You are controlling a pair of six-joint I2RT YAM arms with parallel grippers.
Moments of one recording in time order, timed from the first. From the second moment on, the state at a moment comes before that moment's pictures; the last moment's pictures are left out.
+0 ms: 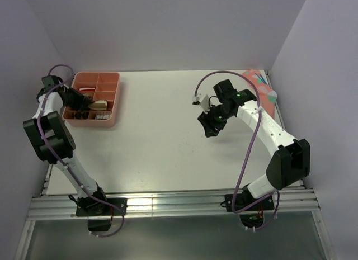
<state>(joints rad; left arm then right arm) 0.41 1.94 1.52 -0.57 0.49 -0.64 0.37 1.49 1.33 -1.06 -0.41 -0.53</state>
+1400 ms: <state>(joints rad) 0.29 2.05 1.61 -0.63 0.21 -0.76 0.34 1.49 1.26 -1.01 -0.45 -0.53</state>
